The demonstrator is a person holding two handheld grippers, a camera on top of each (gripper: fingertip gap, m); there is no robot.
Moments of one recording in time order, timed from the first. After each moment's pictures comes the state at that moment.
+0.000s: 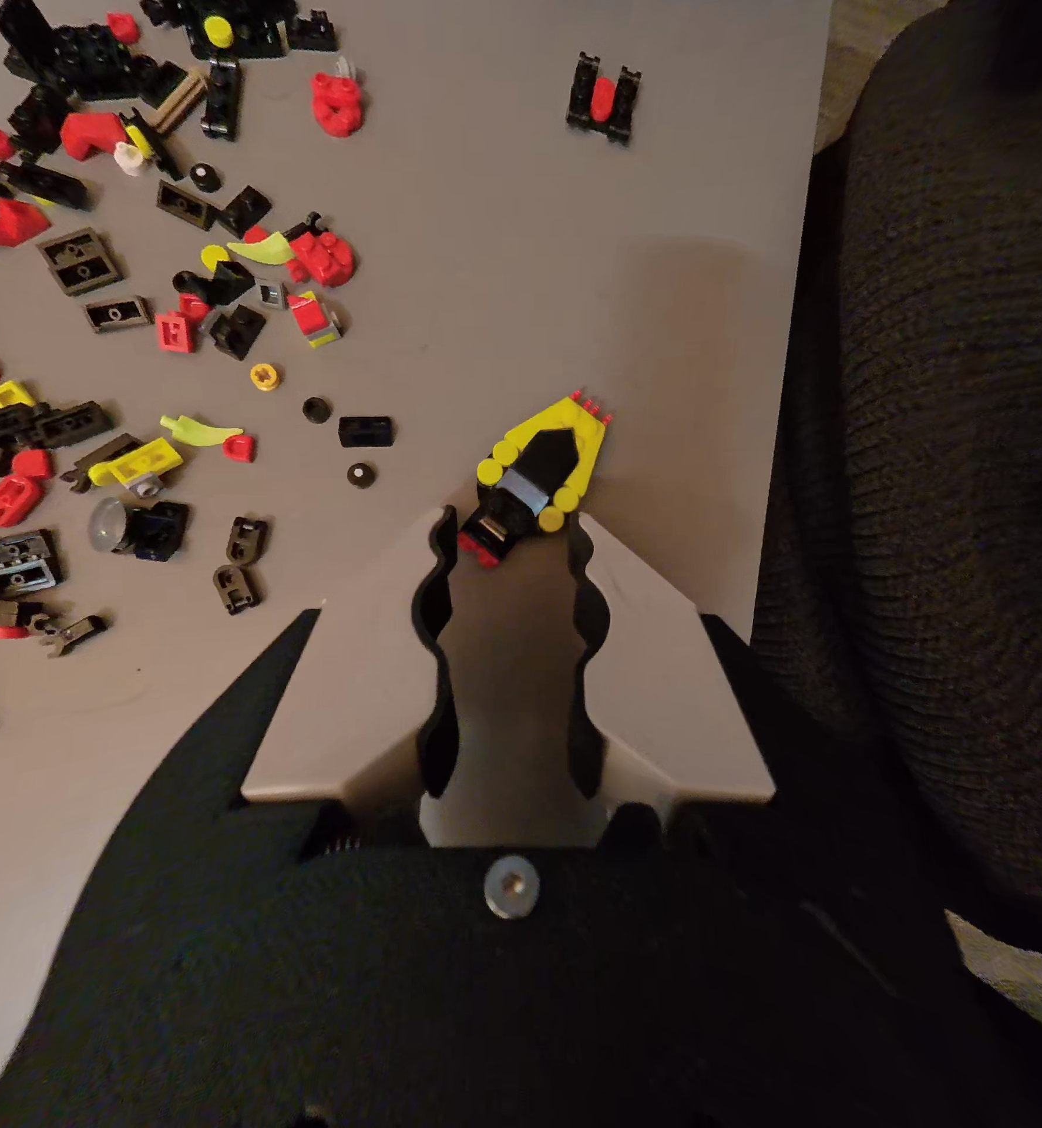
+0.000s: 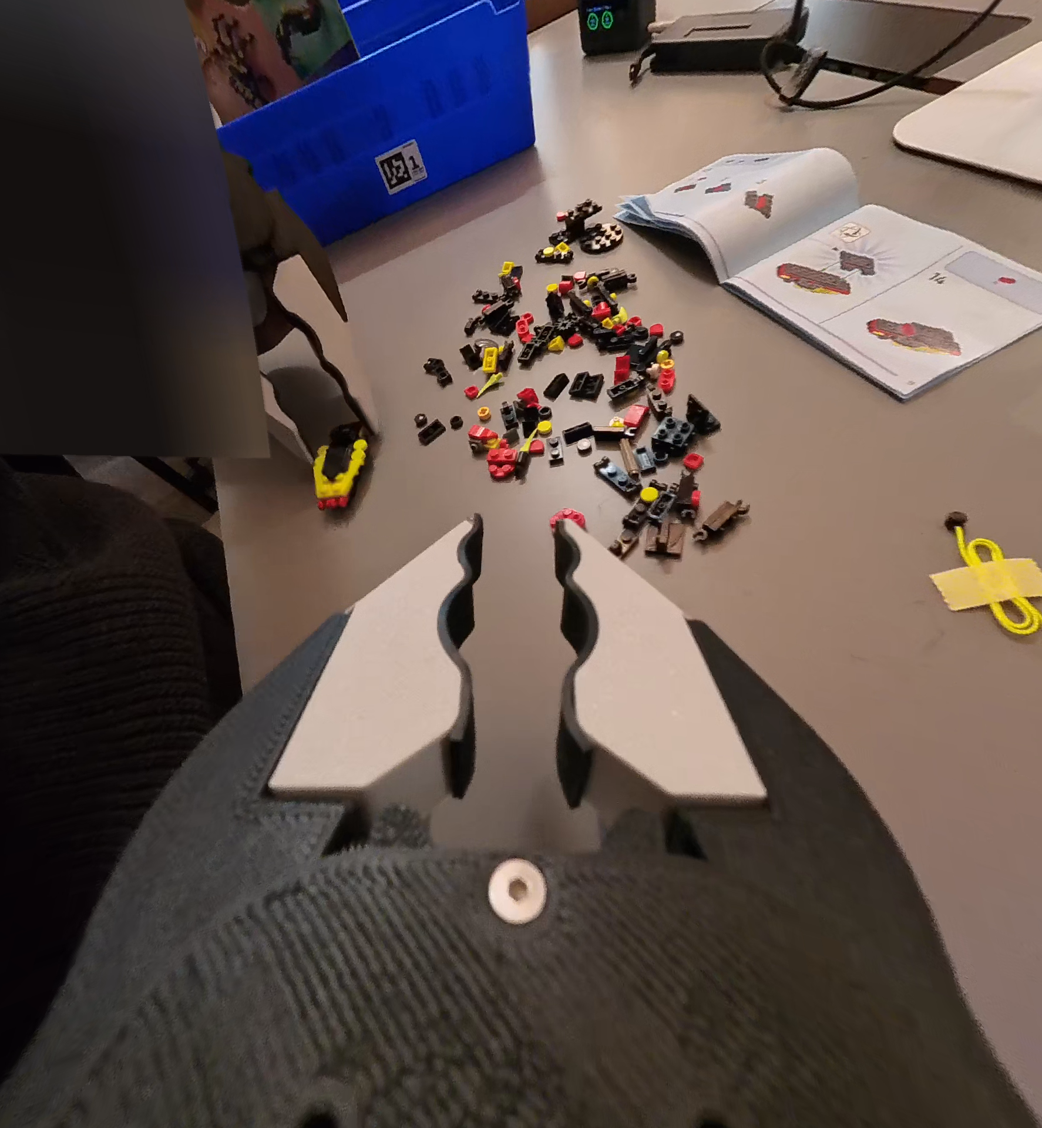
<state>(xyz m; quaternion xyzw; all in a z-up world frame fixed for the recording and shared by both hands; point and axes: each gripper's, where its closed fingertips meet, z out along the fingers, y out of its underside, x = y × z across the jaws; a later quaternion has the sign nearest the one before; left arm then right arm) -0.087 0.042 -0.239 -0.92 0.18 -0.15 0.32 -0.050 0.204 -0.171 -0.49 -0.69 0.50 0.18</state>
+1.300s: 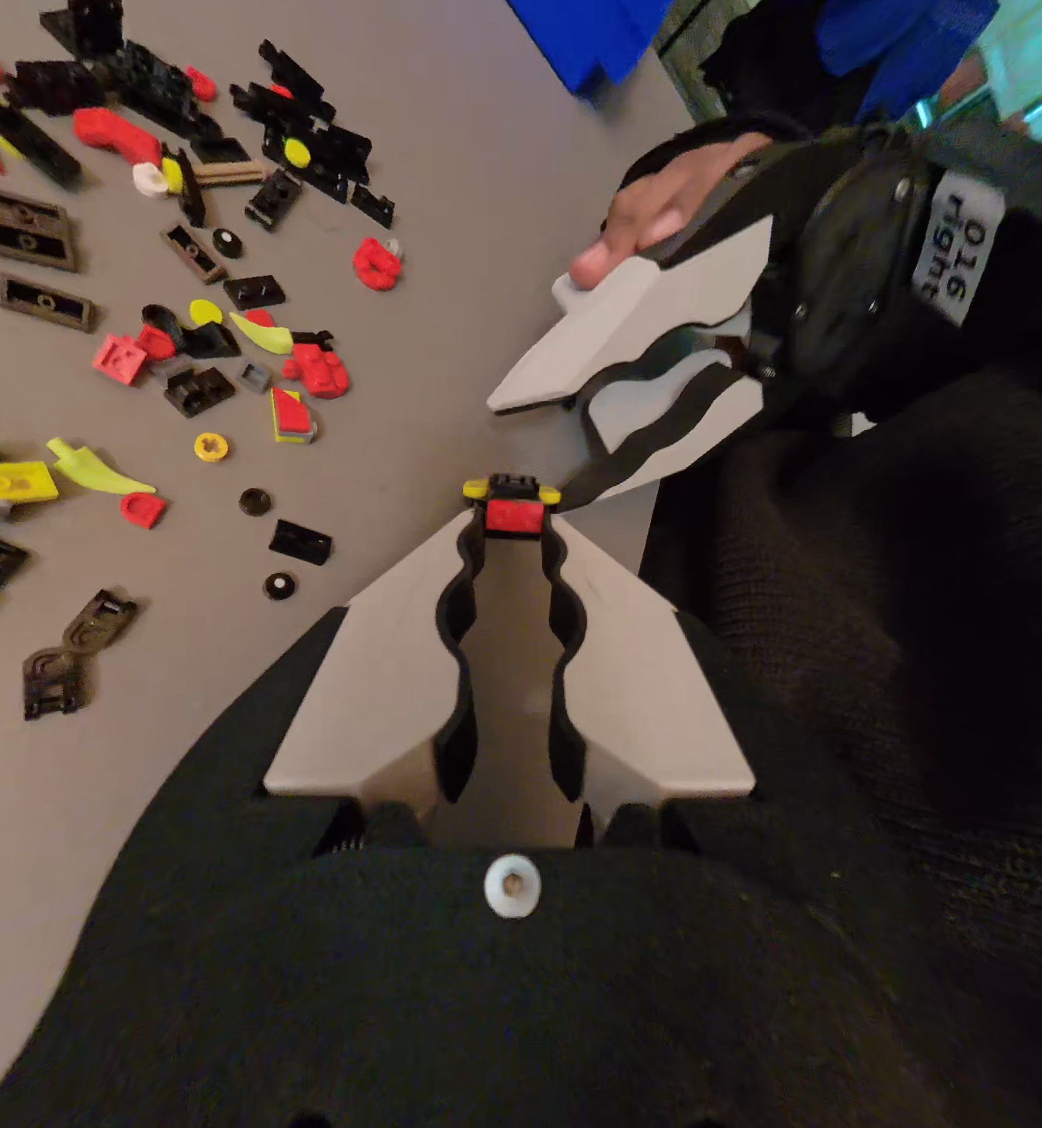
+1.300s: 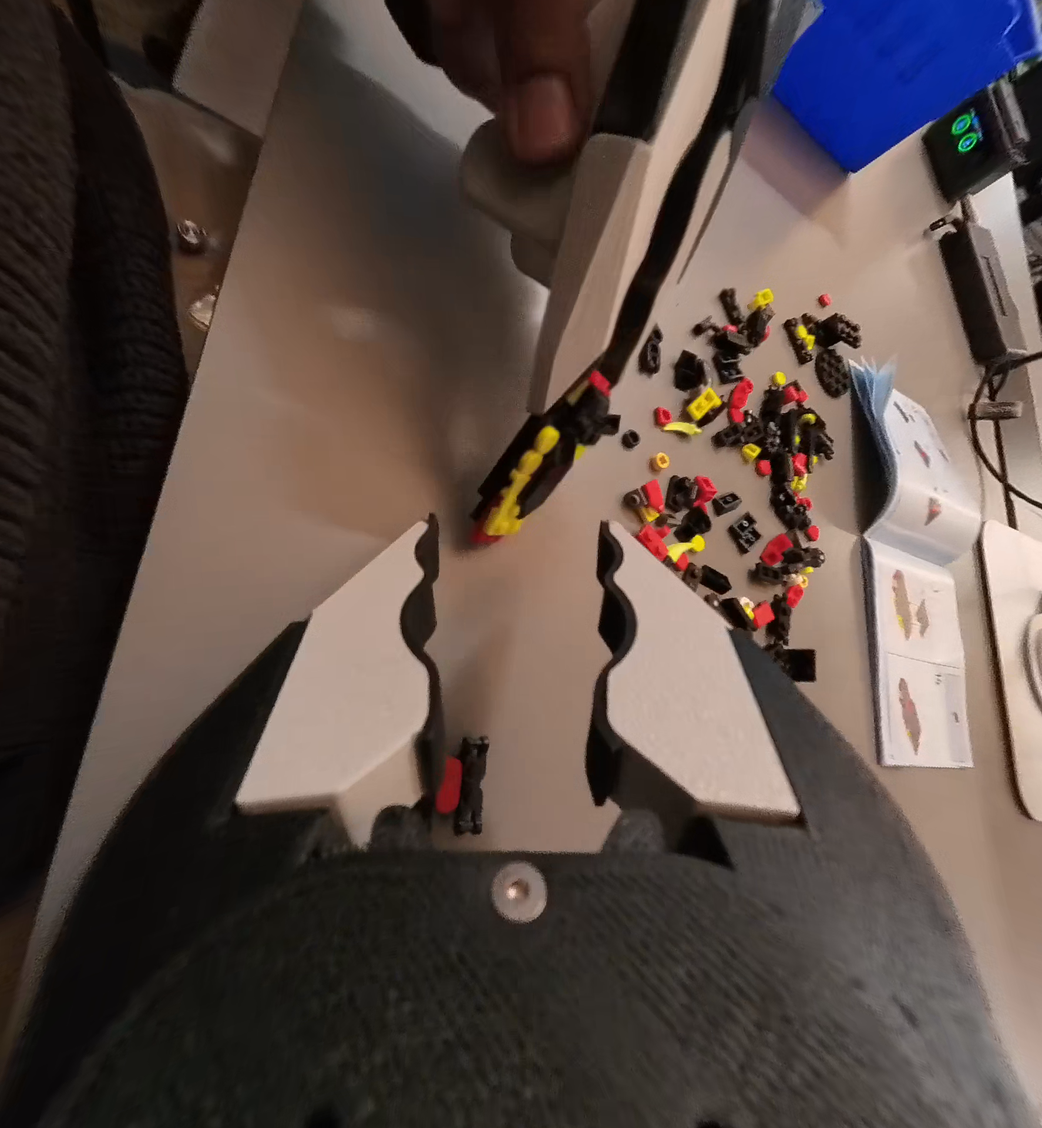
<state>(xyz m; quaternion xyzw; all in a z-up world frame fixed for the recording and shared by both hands) -0.063 0.088 -0.206 -0.86 -0.05 -0.35 0.36 -0.054 0.103 -0.221 -0.15 -0.89 0.29 0.31</state>
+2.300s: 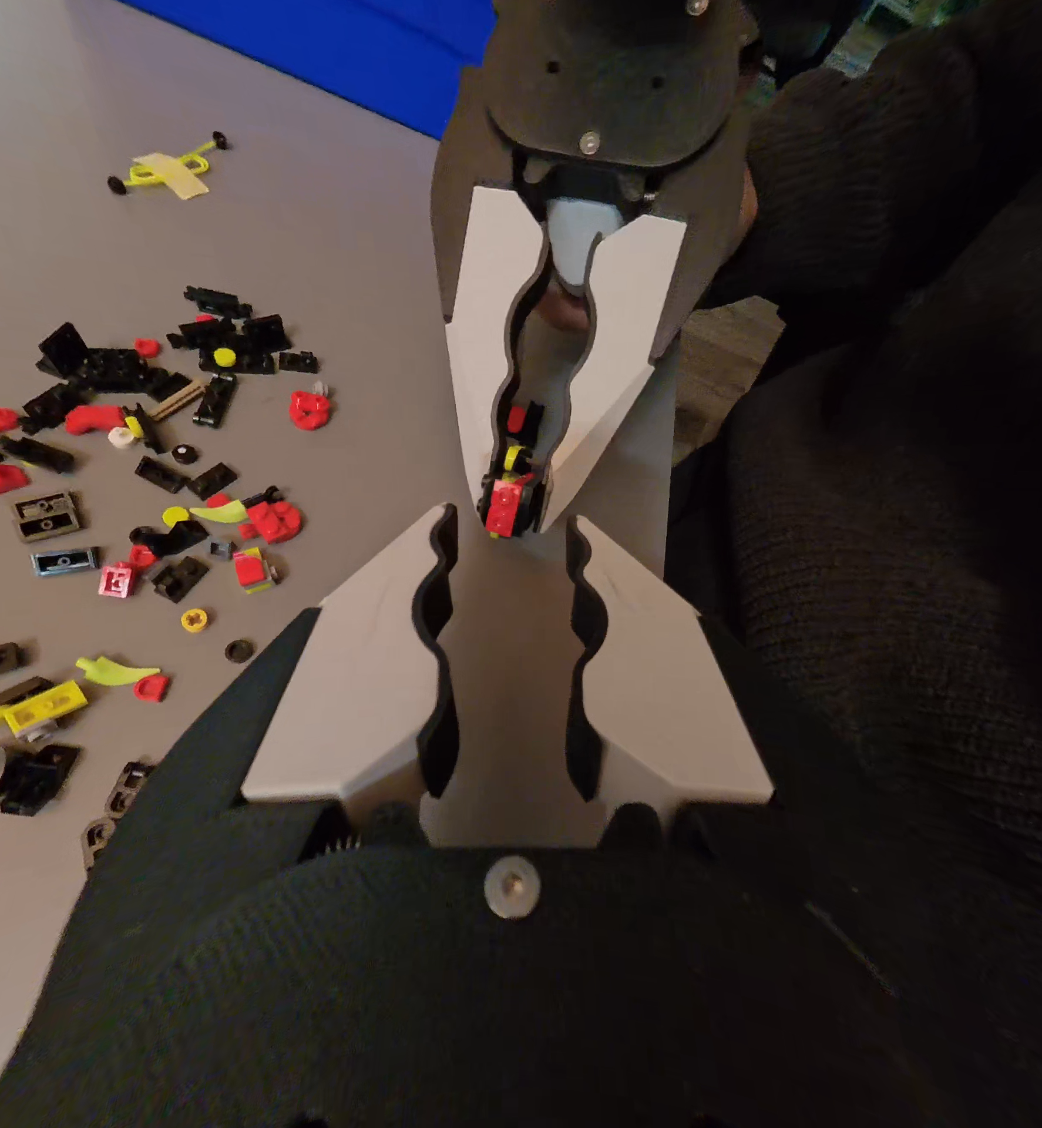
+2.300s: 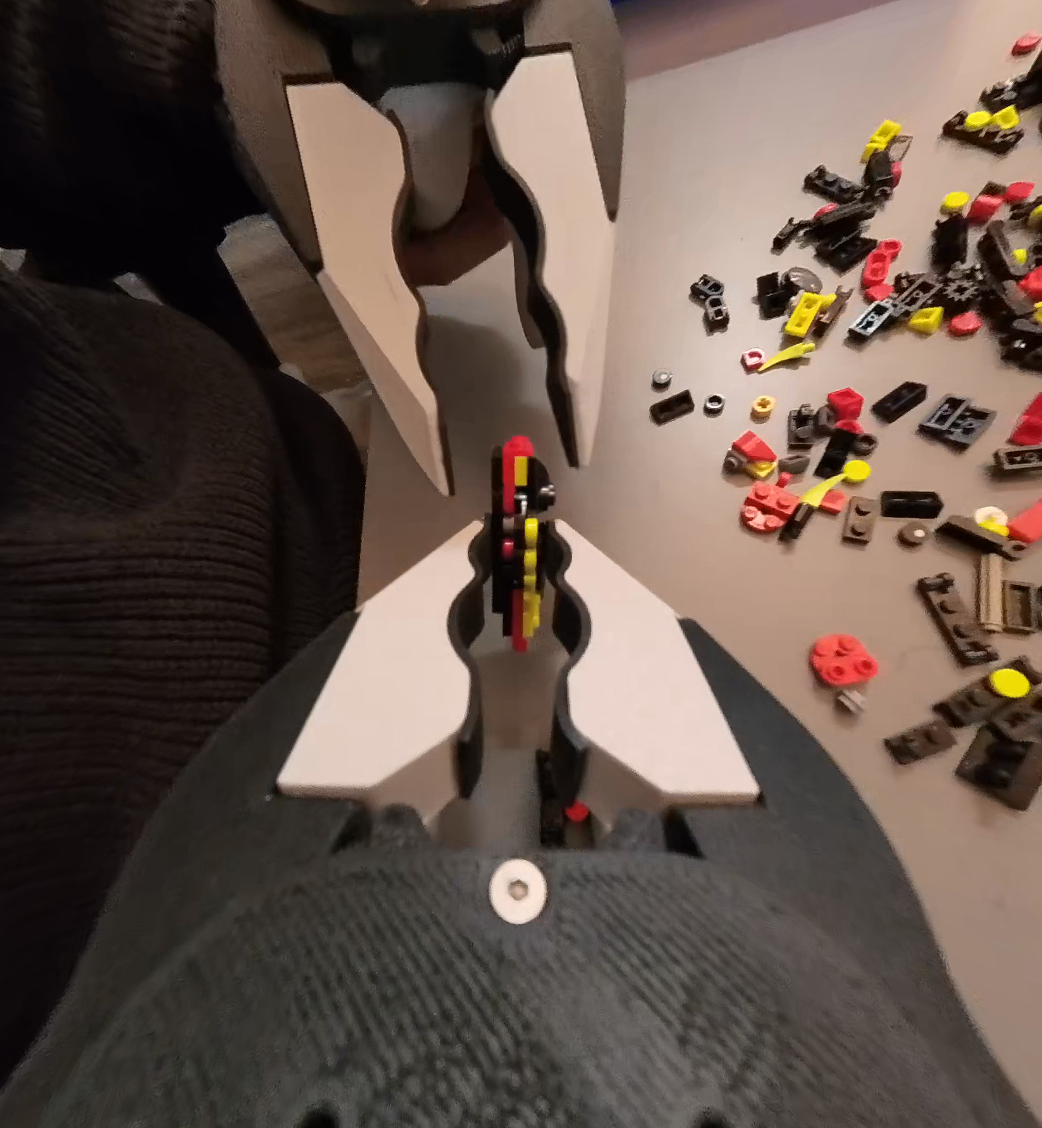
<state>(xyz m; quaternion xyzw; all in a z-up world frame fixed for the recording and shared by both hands) -0.039 0.098 -0.187 -0.86 0.11 -0.23 0.45 -0.042 0.095 -0.202 -0.35 -0.82 0.46 0.04</state>
